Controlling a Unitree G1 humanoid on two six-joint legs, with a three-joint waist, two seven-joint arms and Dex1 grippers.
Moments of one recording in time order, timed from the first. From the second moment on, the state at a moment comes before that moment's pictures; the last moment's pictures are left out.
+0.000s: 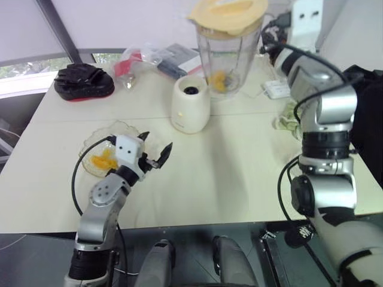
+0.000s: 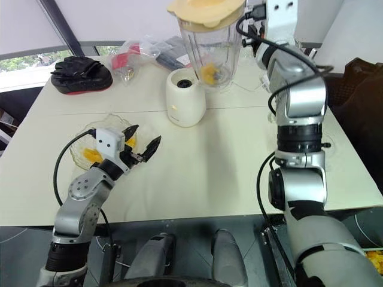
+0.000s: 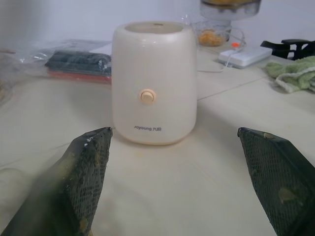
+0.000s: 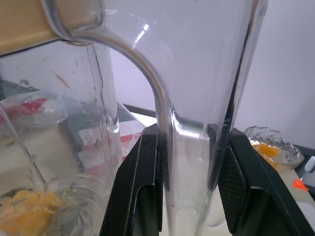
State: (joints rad) left arm -0.09 0.24 0.03 -0.34 -0.23 0.28 -0.39; right arm -1.22 -0.38 -0.12 0.37 0.10 0.67 0.14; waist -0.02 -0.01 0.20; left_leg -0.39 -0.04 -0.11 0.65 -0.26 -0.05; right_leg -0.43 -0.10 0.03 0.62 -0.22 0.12
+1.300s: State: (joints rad) left arm -0.01 0.27 0.03 -0.41 -0.21 0.30 -0.30; right arm -1.37 -0.12 -0.14 0.85 0.09 0.31 -0.05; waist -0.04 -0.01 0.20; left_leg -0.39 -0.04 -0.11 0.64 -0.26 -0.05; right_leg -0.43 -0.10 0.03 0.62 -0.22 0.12
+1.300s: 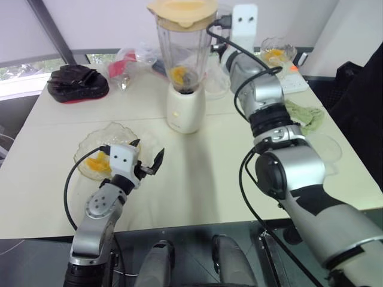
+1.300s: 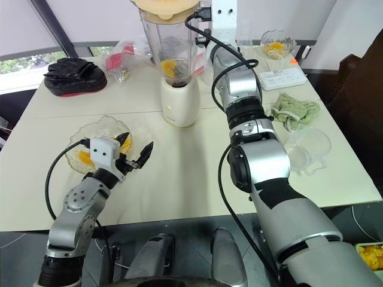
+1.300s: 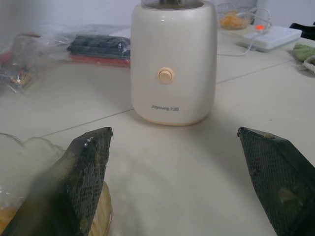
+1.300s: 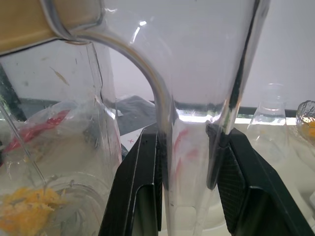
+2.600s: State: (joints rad) left arm -0.05 0.29 0.04 -0.42 -0.24 0.33 -0.33; right arm -0.86 -0.19 -0.06 0.24 0.12 0.54 0.15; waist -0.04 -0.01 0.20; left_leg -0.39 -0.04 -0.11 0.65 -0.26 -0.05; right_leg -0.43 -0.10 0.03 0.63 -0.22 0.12
